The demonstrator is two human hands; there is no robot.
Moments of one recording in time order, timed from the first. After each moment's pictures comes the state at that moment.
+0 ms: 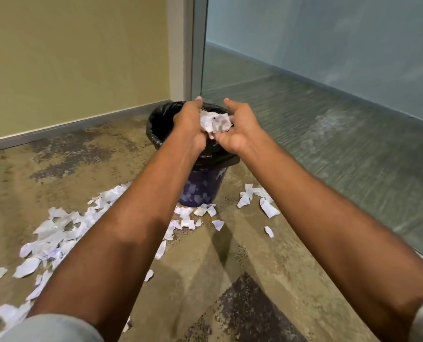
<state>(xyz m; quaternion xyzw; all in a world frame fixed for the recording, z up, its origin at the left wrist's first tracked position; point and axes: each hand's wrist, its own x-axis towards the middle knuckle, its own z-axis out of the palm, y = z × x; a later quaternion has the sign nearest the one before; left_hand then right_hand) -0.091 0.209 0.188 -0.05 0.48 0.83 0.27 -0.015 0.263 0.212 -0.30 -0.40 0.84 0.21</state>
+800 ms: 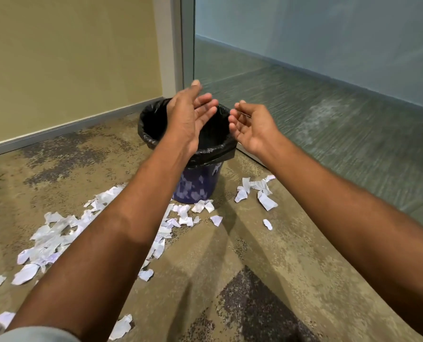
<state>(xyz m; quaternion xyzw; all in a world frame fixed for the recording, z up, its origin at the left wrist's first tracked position) -0.074 0.193 0.189 0.11 0.45 0.85 0.25 0.004 0.329 0.179 -0.30 -0.43 0.81 0.25</state>
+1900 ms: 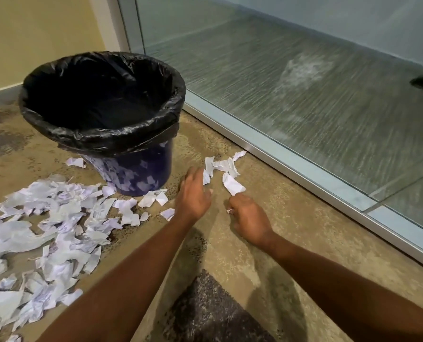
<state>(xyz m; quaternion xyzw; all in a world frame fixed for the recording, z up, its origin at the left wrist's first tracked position) 0.008 0.312 -0.102 0.36 0.87 0.30 0.13 0.172 0.413 -0.126 -0.26 -0.95 0.16 0.08</state>
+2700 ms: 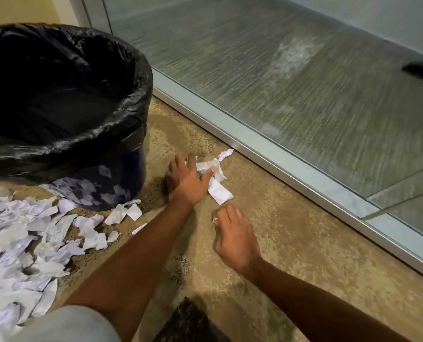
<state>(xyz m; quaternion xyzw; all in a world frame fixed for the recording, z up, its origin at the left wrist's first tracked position) -0.028 0.406 -0.143 0.35 0.92 0.19 0.02 0.173 0.408 -0.157 -0.30 -0.94 0.11 0.08</state>
